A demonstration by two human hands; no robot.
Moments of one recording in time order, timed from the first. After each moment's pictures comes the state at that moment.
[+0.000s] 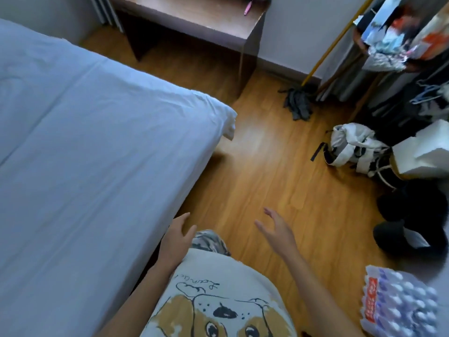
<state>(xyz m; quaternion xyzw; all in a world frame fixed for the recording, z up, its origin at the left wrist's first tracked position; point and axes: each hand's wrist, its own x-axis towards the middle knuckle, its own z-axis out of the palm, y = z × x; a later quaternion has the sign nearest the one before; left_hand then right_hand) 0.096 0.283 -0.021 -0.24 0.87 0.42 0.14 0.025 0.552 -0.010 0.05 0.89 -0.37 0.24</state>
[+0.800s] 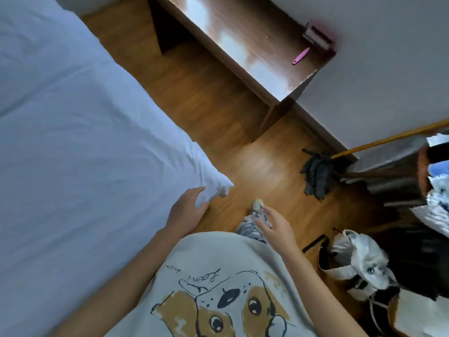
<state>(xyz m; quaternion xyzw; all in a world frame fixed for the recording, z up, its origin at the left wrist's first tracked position) -0.500 0.273 -0.033 -0.29 0.86 0.41 0.10 -0.597 0.517 -0.024 -0.10 0.90 -0.27 0.33</state>
